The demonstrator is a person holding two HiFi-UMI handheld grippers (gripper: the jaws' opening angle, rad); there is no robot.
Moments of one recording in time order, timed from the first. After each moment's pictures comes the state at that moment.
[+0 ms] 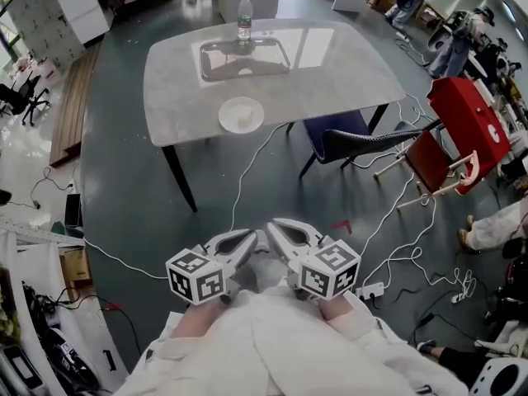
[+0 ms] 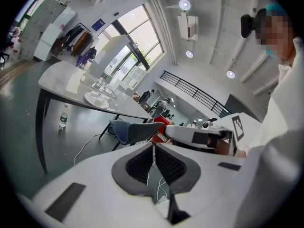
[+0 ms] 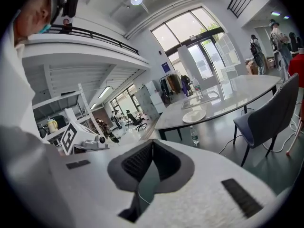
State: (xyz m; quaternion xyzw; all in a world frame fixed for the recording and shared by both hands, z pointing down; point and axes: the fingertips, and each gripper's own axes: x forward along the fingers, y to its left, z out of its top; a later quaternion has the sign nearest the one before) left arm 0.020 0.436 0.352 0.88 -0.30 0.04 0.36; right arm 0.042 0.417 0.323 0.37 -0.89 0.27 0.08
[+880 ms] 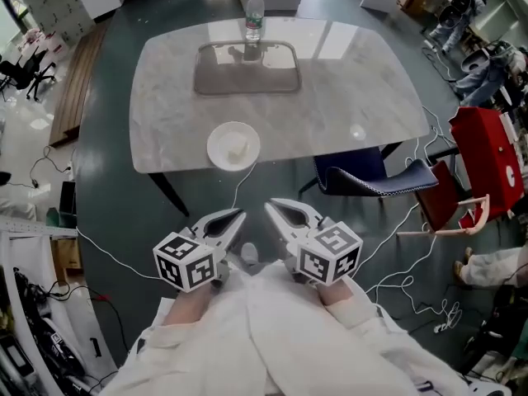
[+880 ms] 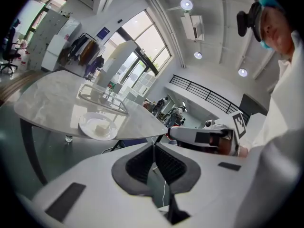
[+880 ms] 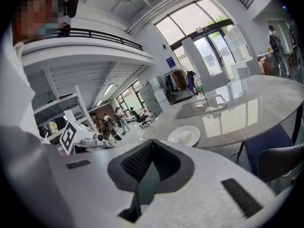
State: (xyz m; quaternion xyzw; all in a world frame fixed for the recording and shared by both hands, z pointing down) left arm 0.039 0.228 0.351 0.86 -0.38 0.04 0.34; right arm 0.075 0.208 0.323 0.32 -0.91 0.27 0.10
